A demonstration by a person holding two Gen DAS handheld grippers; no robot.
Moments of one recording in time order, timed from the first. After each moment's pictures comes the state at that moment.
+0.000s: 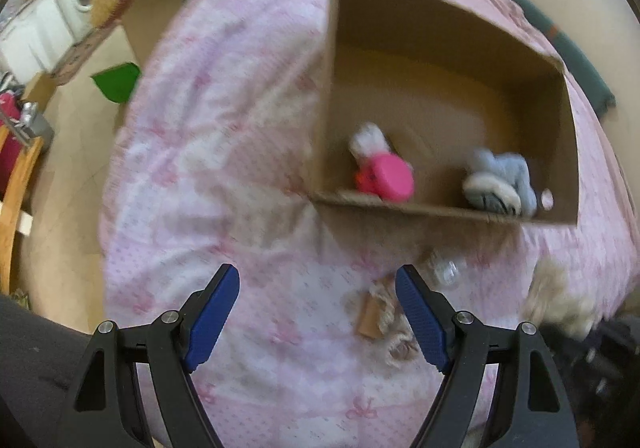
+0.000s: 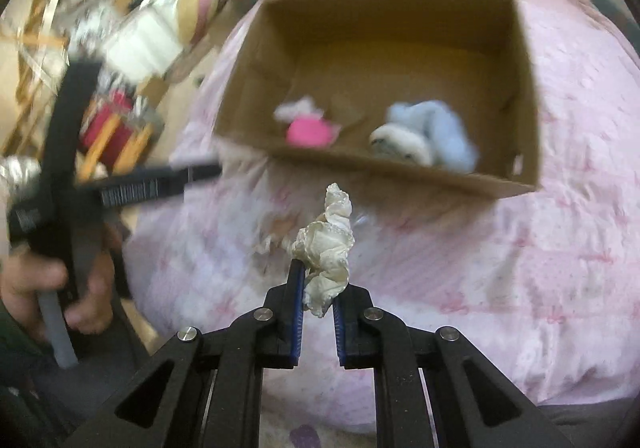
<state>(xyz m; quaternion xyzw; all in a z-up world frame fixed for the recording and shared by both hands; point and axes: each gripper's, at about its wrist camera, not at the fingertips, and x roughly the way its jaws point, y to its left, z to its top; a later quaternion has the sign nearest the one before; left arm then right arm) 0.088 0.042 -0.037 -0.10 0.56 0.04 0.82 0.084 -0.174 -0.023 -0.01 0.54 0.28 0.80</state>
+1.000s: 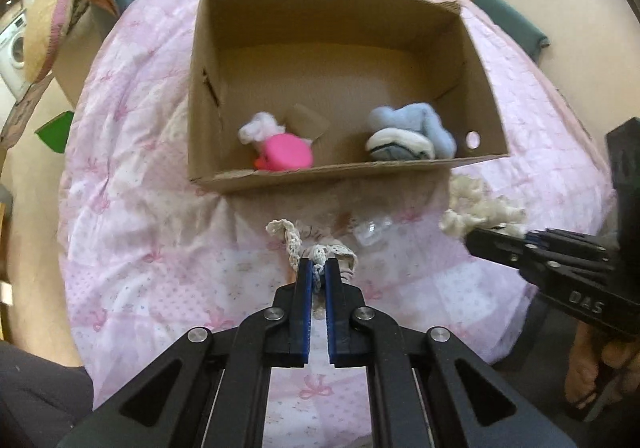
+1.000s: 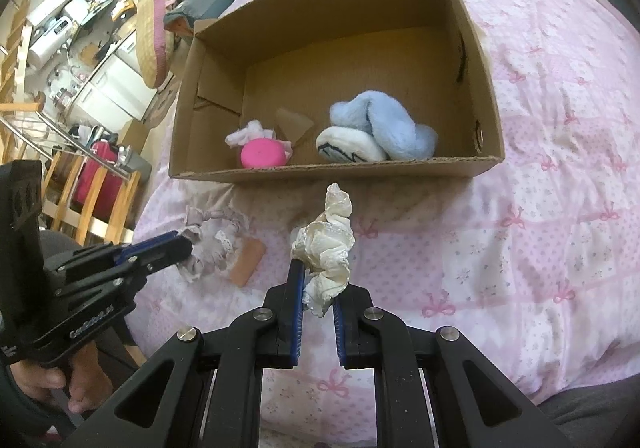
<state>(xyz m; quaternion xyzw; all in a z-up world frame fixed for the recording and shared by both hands) 0.067 -0.012 -0.022 -0.04 0.54 -0.07 0.84 0.102 -0.194 -0.044 0.06 0.55 0.23 0.80</state>
